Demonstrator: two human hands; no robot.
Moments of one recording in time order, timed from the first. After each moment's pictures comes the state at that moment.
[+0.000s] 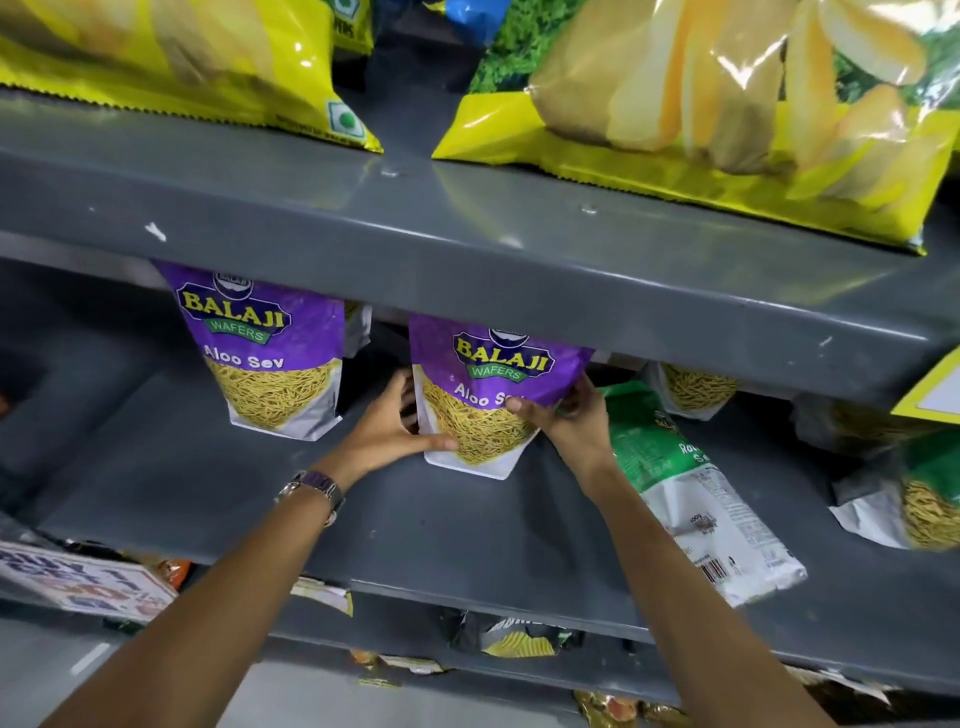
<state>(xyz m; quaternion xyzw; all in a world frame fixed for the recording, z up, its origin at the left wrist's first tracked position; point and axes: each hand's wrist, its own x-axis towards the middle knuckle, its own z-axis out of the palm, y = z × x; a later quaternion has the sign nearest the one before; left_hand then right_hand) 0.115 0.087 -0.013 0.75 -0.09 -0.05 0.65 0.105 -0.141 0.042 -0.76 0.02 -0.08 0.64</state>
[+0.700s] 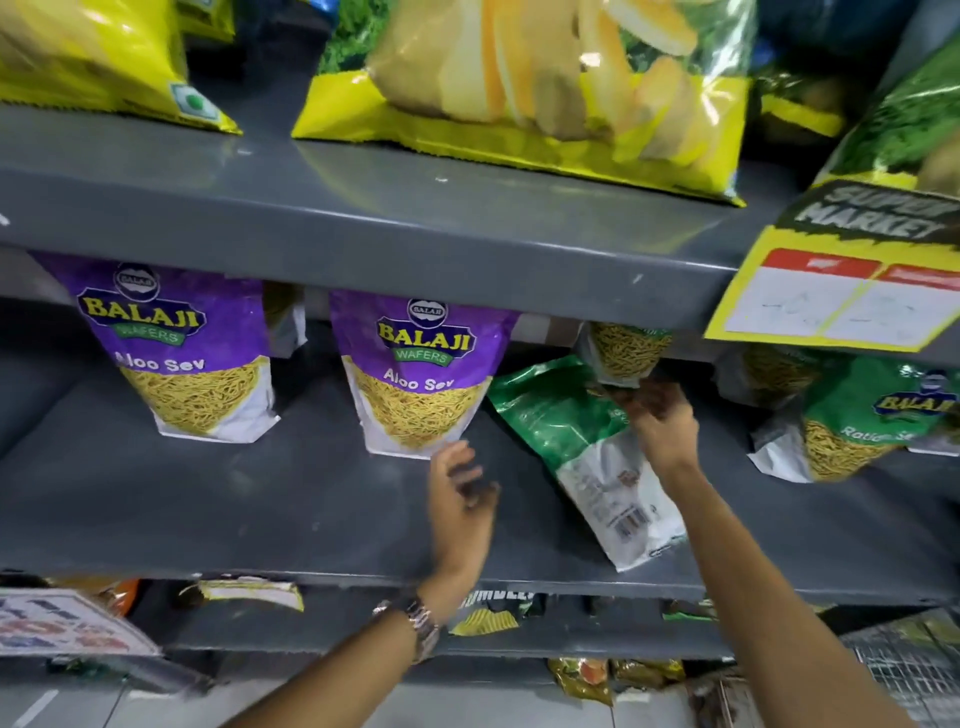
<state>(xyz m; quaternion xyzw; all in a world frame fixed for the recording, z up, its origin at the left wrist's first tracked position) 0.005 -0.082 -0.018 0.61 0.10 0.08 0.78 0.066 -0.289 0.043 -0.82 0.20 -0.18 0.50</state>
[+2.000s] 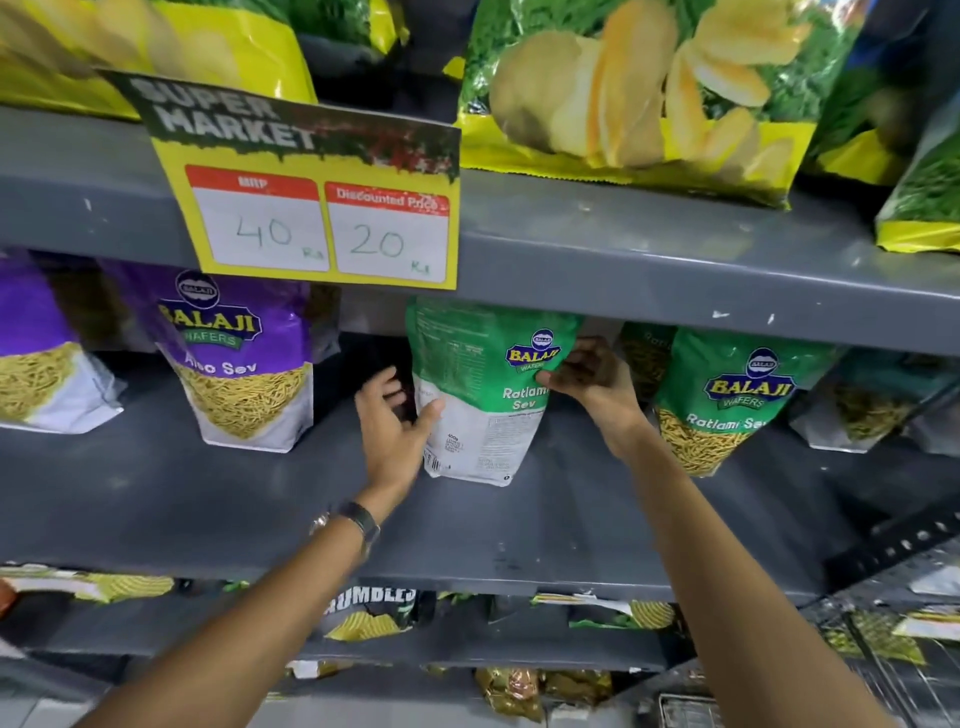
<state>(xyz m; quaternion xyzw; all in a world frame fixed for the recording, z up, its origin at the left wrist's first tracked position) 0.060 -0.215 0.007 0.72 0.05 0.21 0.65 0.074 -0.434 0.078 -0.73 0.01 -0.08 0.68</state>
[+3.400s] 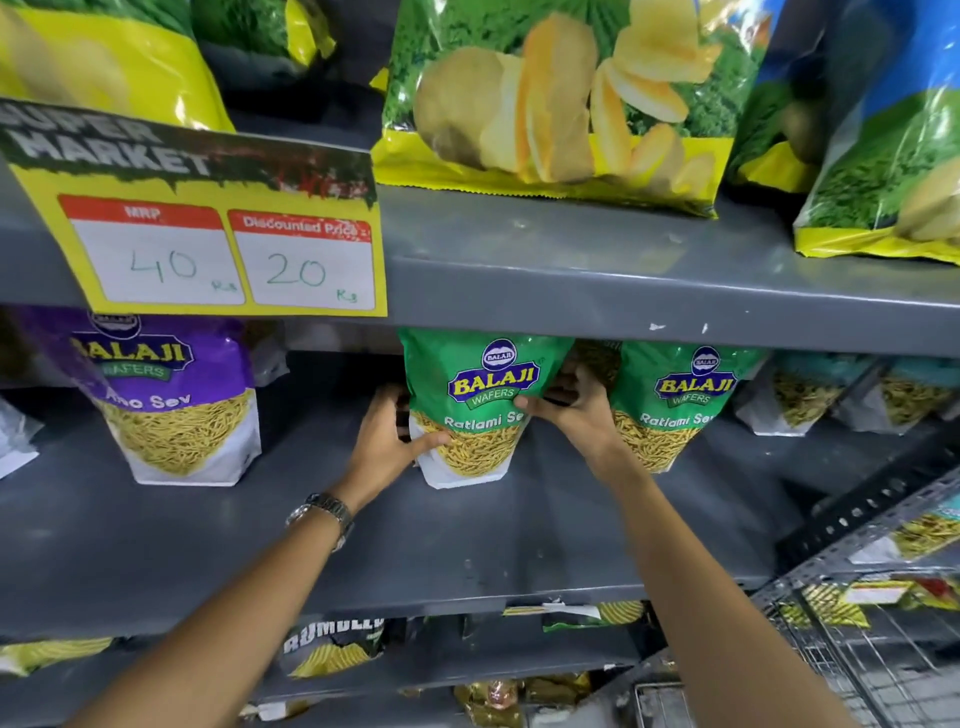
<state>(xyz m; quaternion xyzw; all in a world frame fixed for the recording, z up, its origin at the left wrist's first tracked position) 0.086 -0.230 0.011 0.80 -0.10 0.03 0.58 0.060 -0.455 0.070 -0.78 0.05 -0.12 0.61</state>
